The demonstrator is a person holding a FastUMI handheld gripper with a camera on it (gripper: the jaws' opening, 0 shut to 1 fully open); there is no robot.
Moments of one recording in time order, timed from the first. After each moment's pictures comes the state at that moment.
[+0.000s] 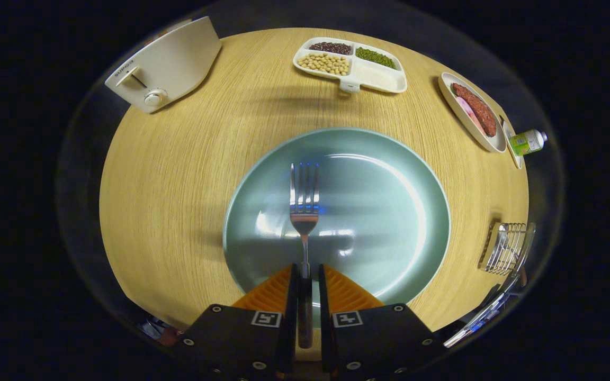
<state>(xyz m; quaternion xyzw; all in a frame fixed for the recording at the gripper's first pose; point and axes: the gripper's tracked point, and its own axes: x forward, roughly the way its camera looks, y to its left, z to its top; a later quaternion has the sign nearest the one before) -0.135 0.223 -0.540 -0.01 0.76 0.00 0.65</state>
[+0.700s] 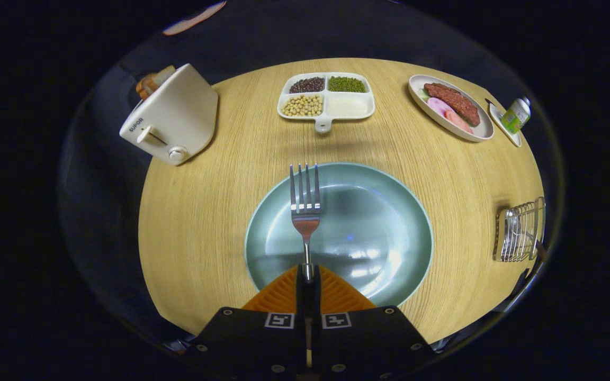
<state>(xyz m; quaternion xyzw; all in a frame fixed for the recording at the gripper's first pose) -0.109 0.211 -0.495 0.11 0.69 -0.01 0.72</state>
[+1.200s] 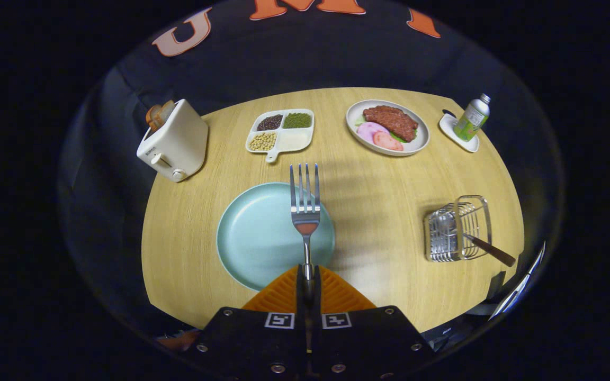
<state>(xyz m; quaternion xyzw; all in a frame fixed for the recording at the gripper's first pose) -0.134 0.092 -0.418 0.10 0.64 -0.04 0.77</state>
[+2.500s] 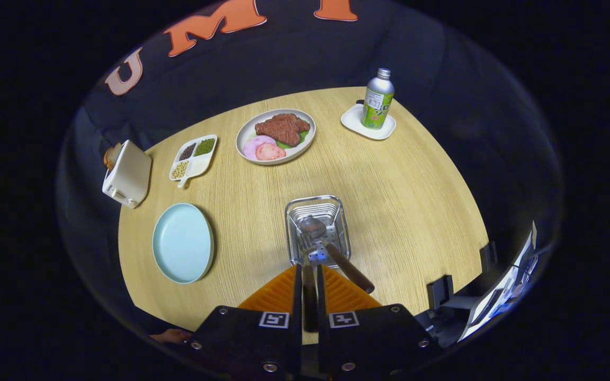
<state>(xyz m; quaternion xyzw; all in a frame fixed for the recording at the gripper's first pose) -0.166 -0.099 -0.404 0.11 0.62 -0.12 0.77</state>
